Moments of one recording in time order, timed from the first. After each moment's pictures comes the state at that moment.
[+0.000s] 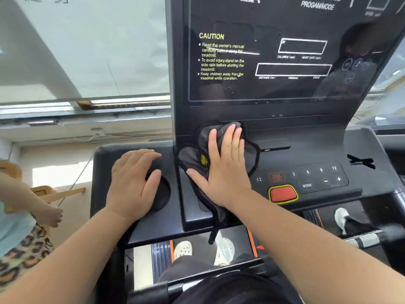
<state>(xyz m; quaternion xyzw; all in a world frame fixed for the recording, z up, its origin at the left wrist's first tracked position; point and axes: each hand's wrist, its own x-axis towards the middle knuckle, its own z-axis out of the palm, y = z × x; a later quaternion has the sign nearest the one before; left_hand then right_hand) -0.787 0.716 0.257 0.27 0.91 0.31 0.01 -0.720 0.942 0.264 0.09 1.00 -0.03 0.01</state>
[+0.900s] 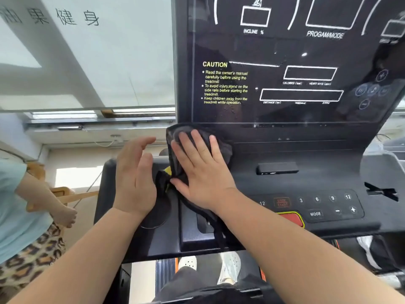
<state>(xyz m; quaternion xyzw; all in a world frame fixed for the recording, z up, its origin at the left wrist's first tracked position) -0.800 0.756 0.299 0.13 0.82 0.54 -0.10 -0.769 0.933 0.272 -0.12 0.98 0.04 -0.12</state>
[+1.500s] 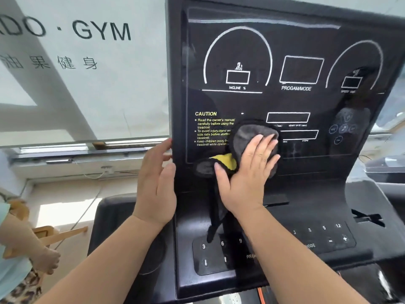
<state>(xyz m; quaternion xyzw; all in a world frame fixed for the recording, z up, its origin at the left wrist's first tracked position) -0.832 0.808 0.342 0.18 0.76 0.62 -0.09 -0.792 0.992 0.316 0.18 0.92 -0.15 -0.31</state>
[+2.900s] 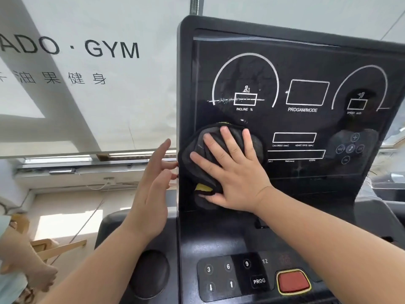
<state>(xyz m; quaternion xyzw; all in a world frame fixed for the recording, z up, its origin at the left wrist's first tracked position) -0.852 0.792 0.360 0.16 0.71 0.68 0.05 -0.836 1.018 0.368 -0.21 0.93 0.18 -0.26</state>
